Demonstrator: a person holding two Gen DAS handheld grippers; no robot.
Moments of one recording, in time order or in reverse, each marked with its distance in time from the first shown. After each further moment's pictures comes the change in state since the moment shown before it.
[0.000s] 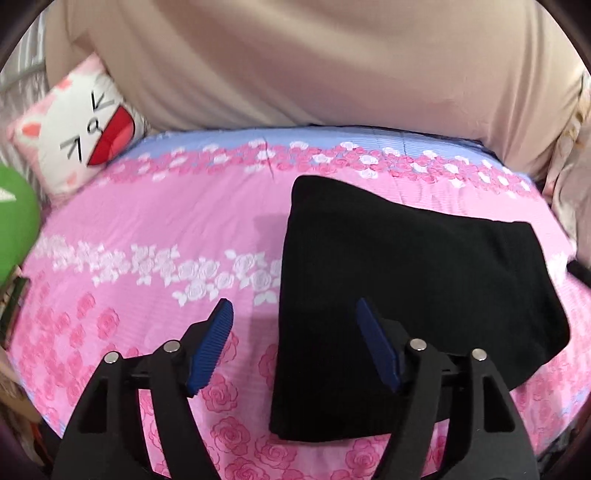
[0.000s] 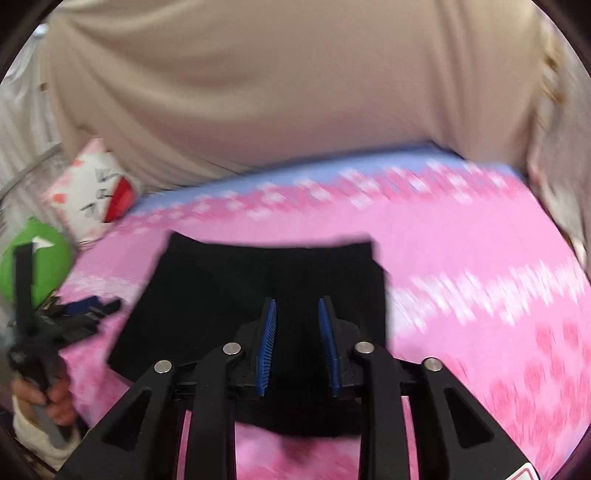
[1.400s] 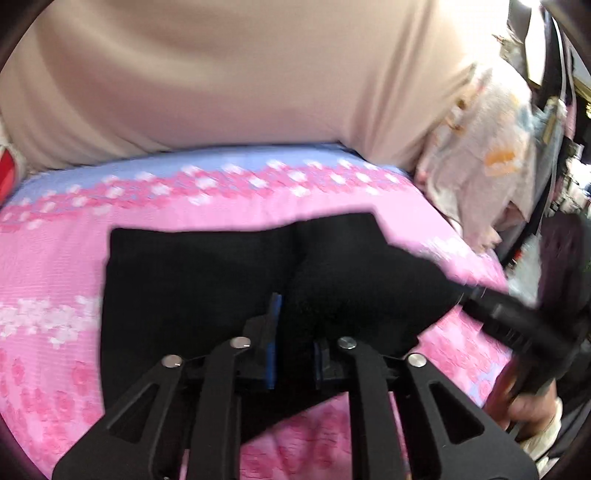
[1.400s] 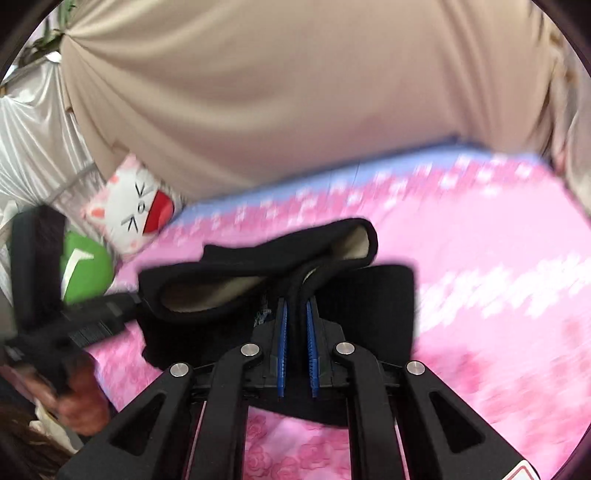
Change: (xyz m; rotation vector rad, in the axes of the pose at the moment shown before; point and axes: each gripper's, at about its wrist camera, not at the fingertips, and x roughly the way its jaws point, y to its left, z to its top) left arm -0.057 -0.106 0.016 0.152 -0.006 -0.490; right arm -0.034 -0.029 -0.011 0.070 -0.040 0.124
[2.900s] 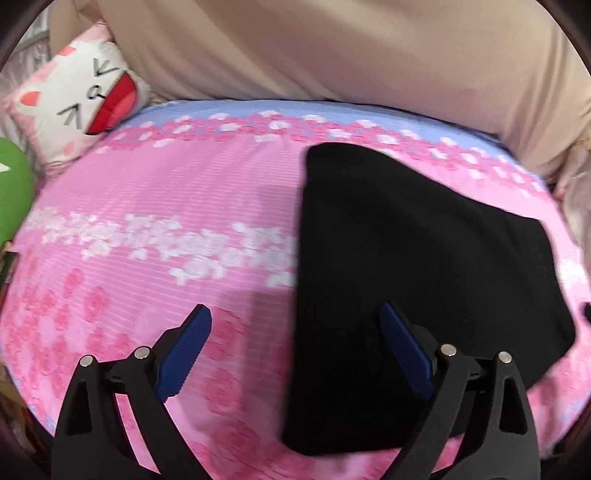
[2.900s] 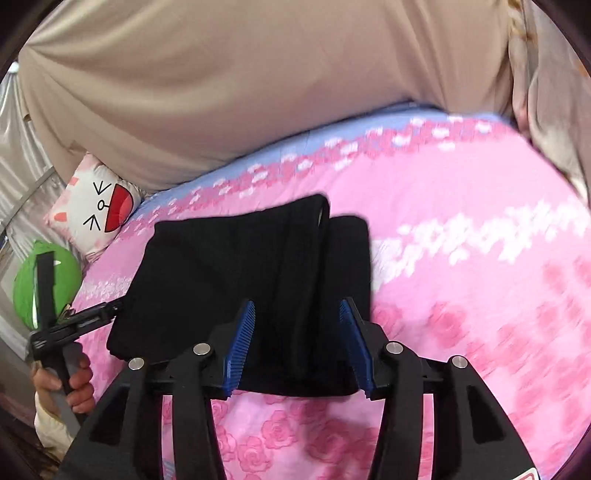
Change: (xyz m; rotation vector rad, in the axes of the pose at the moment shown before) left arm 0.018 0.152 -0.047 -0.241 0.072 0.503; right arm 0.019 -0.028 -0.022 0.107 0.091 -0.125
